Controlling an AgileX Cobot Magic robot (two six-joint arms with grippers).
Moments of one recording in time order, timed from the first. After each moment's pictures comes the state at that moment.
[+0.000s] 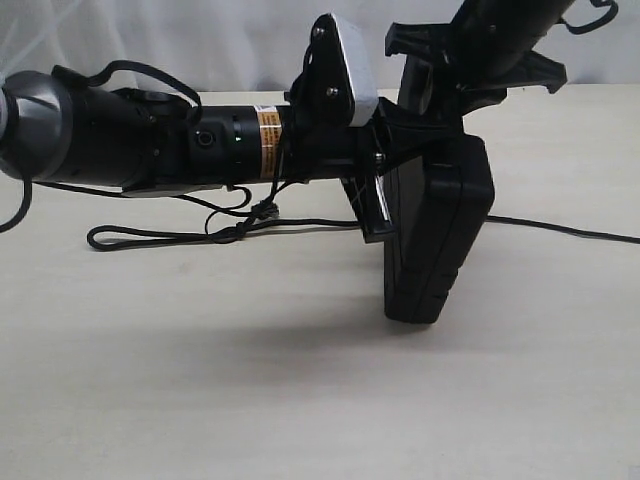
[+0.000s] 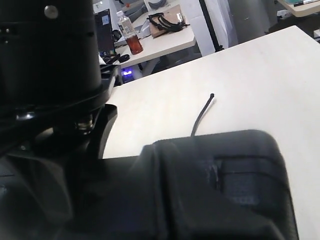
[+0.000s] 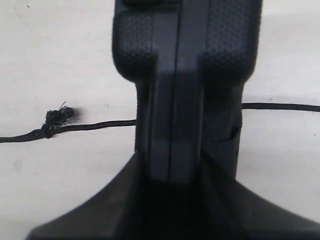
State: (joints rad) left arm -0.62 1.91 -1.10 1.00 -0.80 -0.34; right arm 0.26 1.86 -1.66 0.12 1.07 0.31
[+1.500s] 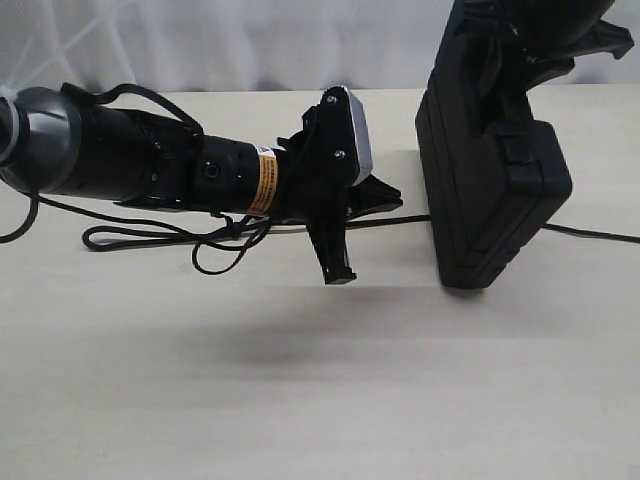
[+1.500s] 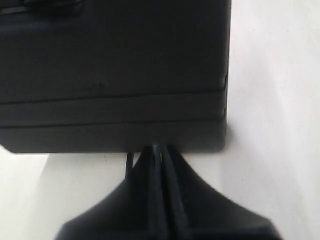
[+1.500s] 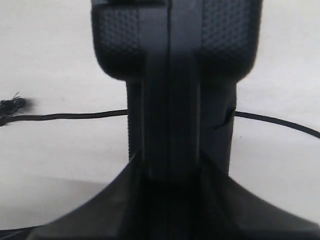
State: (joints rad) left arm -0.62 1.93 -1.07 1.21 -0.55 -0.45; right arm 0.12 1.88 -1.79 0.12 1.25 0.11
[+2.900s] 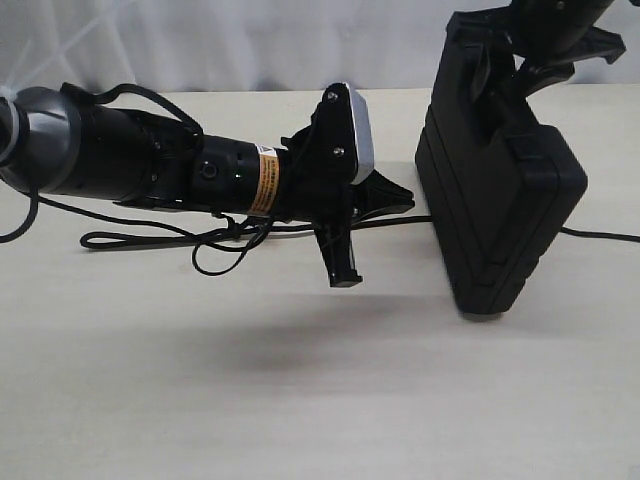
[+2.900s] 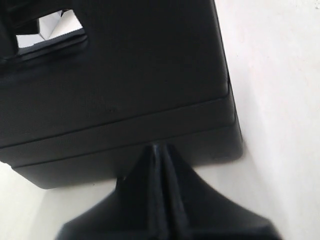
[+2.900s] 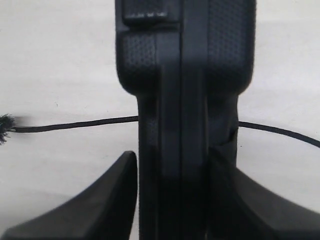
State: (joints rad) left arm -0.61 1.93 -1.07 1.22 -0.63 -0.46; right arm 0.12 1.91 -1.79 0.13 1.22 0.09
